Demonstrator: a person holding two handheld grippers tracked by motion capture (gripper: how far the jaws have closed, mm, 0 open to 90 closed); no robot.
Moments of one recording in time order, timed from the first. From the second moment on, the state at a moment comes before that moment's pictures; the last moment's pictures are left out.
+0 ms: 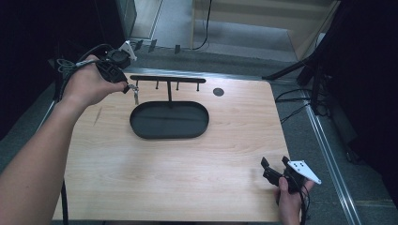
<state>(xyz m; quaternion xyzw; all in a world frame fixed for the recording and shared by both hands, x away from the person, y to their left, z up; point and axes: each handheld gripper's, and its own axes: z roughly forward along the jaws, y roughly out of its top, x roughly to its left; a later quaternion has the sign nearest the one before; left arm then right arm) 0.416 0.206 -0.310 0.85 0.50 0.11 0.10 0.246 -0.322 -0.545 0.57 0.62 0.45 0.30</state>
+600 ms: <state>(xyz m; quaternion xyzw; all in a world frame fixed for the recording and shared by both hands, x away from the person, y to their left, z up) 0.424 0.213 -0.319 0.84 0.52 0.13 0.10 0.246 -0.322 -0.545 0.57 0.62 0.45 0.30</state>
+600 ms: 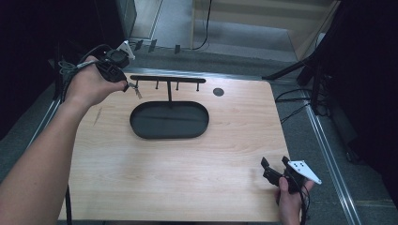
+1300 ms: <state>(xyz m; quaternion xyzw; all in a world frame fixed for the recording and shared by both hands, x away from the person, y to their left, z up) 0.412 0.222 -0.331 0.83 0.53 0.14 0.10 0.246 -0.321 -0.545 0.56 0.62 0.45 0.30</state>
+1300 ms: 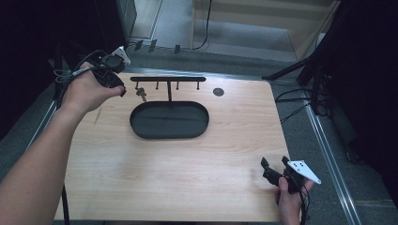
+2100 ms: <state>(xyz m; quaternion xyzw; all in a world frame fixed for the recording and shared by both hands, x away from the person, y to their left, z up) 0.380 0.252 -0.382 0.82 0.56 0.12 0.07 0.247 -0.321 -0.545 0.56 0.62 0.45 0.30</state>
